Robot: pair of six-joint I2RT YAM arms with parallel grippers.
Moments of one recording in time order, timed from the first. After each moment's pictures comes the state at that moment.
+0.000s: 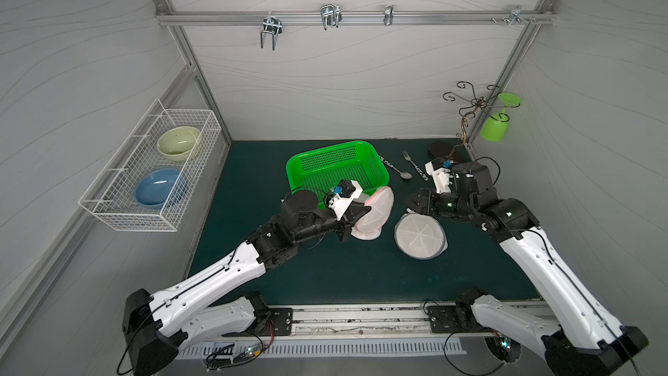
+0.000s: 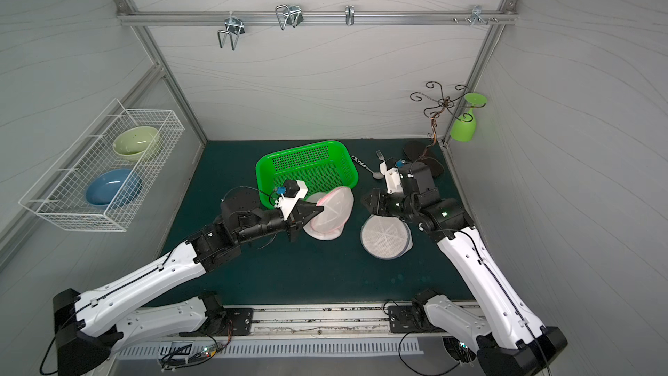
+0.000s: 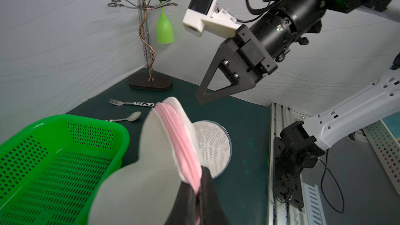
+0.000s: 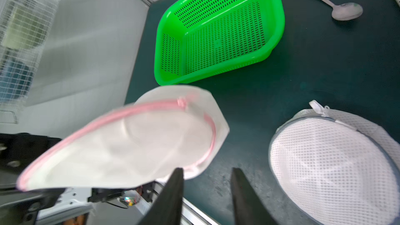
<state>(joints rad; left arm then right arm) -0.82 1.03 0.89 -0.07 0.31 -0.07 0.47 0.98 1.16 -0.84 -0.36 0.45</state>
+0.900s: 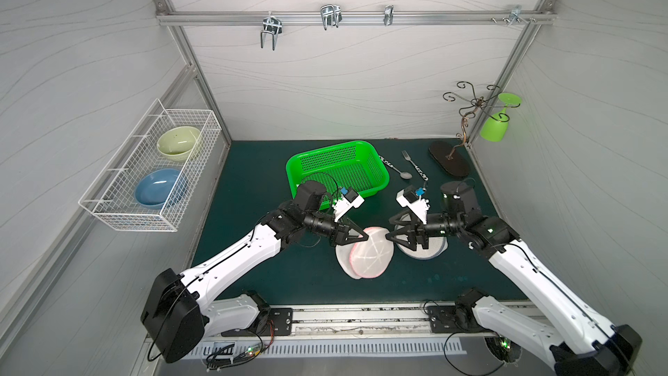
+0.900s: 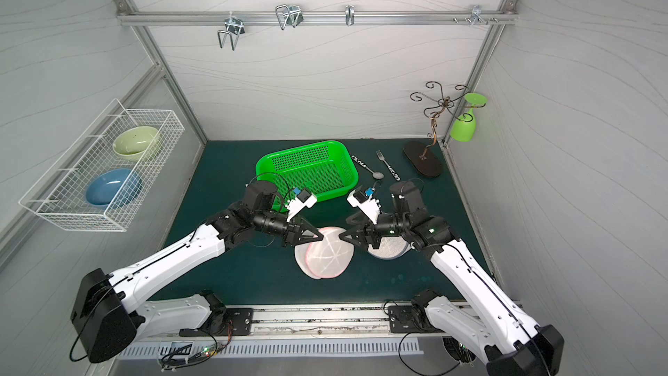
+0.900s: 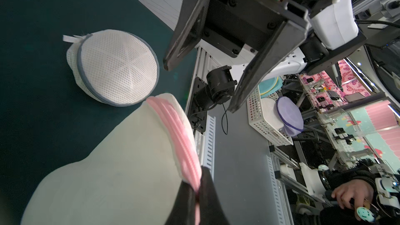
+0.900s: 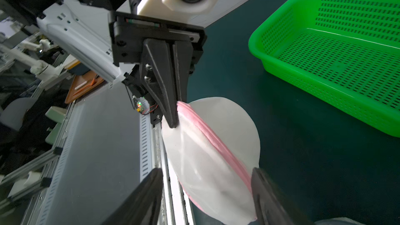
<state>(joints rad) -0.67 1.20 0.89 -0.32 0.97 -0.21 0.57 0.94 0.88 -0.61 -0.87 -0.18</state>
